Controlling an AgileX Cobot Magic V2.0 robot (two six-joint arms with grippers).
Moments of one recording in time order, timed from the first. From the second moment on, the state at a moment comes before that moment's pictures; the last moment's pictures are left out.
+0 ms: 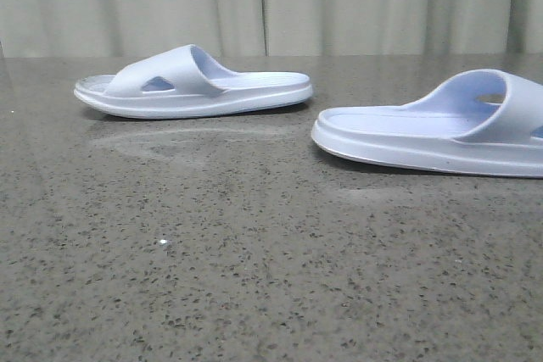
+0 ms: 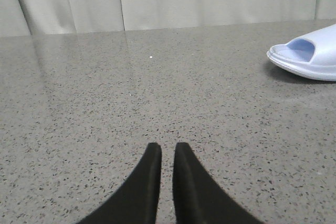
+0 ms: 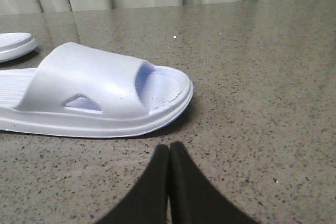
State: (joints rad) left arm 0.02 0.00 0.00 -0.12 0.19 0.19; right arm 0.03 -0.01 0.01 0.13 0.22 -0.09
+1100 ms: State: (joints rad) left arm 0.02 0.00 0.00 -0.12 0.19 0.19; right arm 0.03 -0.01 0.01 0.13 0.22 -0.09
